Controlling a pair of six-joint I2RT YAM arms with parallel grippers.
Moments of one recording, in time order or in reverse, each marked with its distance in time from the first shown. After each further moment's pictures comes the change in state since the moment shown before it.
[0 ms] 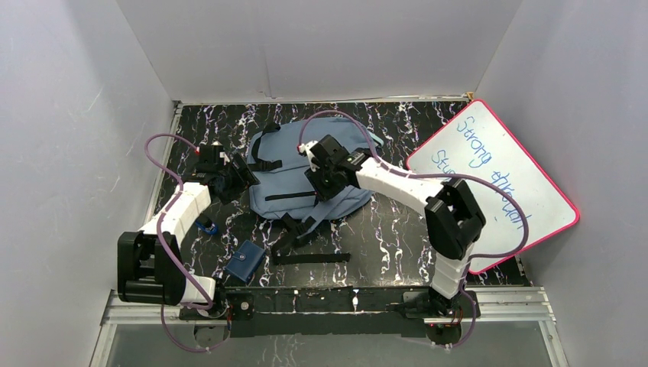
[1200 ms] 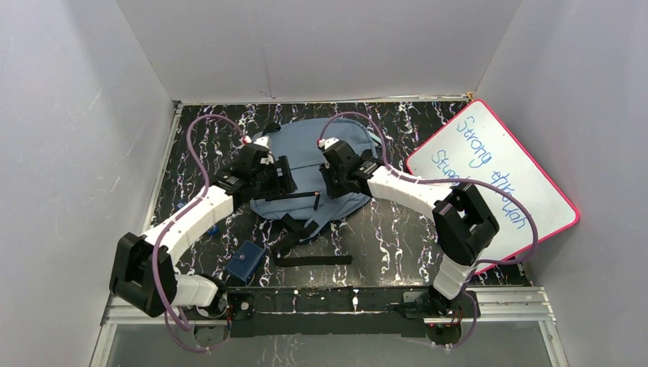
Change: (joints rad) left arm -0.369 -0.059 0.072 -0.019 -0.106 0.063; right arm -0.045 -0.098 -0.201 0.203 0.111 0.193
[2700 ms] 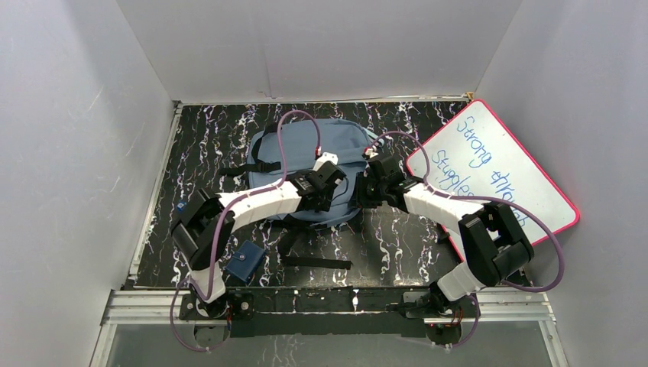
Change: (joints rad) left arm -0.431 0.460 0.268 -0.038 -0.410 0.079; right arm -0.223 -0.231 -0.426 0.225 -0.271 0.243
